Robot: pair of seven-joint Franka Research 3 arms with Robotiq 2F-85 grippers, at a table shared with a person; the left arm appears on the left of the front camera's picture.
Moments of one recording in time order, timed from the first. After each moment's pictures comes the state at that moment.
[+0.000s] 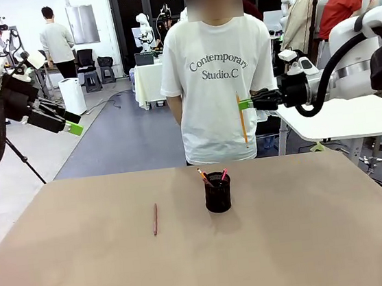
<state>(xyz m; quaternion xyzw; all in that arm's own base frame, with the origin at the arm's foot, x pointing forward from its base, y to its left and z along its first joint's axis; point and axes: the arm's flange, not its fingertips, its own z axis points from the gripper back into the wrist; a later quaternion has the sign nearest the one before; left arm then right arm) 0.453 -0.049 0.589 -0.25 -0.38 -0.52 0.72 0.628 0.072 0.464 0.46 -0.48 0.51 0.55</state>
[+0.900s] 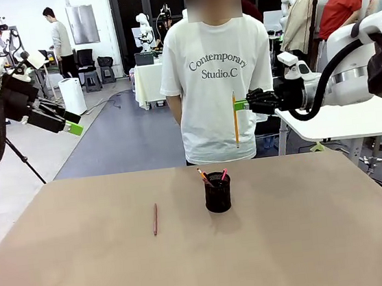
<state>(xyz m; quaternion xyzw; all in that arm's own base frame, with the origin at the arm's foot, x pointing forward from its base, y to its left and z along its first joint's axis) 0.453 -0.049 0.589 -0.25 -0.38 -0.52 0.72 0.617 0.088 0.451 0.49 -0.50 0.53 0.48</state>
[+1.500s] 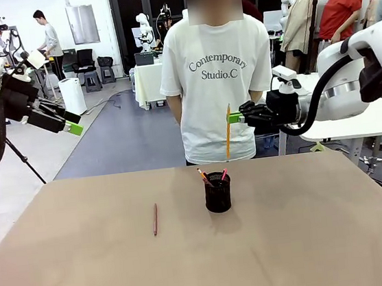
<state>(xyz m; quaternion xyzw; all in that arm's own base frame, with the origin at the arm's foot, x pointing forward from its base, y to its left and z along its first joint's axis) 0.453 -0.049 0.589 -0.25 -0.38 -0.52 0.72 0.597 0.118 0.421 0.55 -0.48 0.54 0.42</state>
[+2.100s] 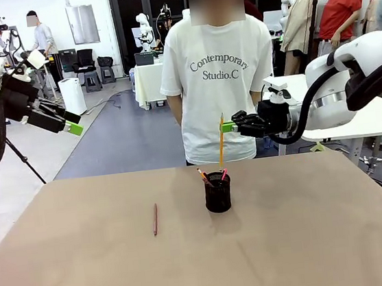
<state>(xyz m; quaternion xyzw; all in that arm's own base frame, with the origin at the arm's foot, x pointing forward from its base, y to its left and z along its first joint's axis) 0.453 -0.049 0.589 -0.25 -0.38 -0.52 0.72 0.603 0.137 0.397 0.57 -0.46 0.54 0.41</state>
